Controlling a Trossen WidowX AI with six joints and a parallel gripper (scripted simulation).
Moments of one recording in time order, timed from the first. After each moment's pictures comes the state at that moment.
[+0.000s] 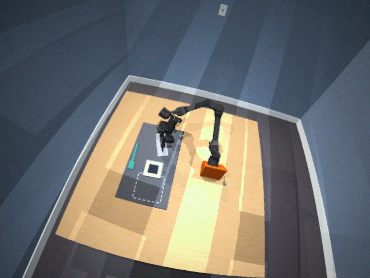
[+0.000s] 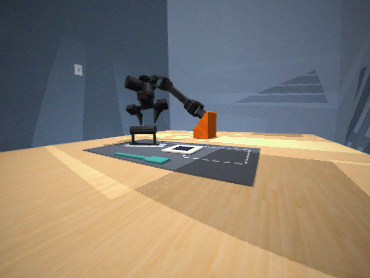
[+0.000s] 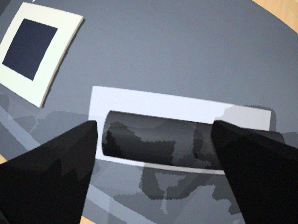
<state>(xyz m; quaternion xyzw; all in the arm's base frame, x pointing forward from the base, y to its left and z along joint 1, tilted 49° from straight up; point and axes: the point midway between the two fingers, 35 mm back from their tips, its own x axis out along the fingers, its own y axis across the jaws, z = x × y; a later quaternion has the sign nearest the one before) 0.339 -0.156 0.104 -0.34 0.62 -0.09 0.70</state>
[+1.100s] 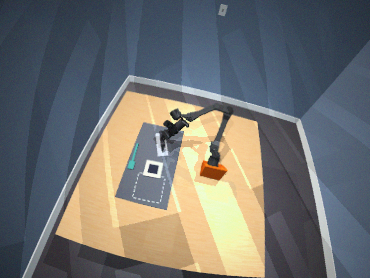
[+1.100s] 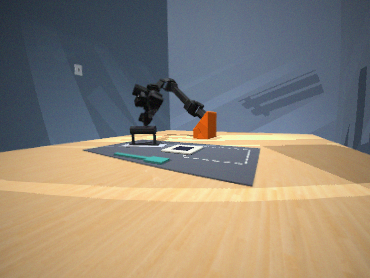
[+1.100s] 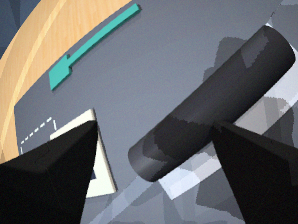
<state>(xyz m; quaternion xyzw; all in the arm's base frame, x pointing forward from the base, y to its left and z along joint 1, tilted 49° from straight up) 0.326 -0.159 0.108 0.00 0.42 -0.26 0.87</state>
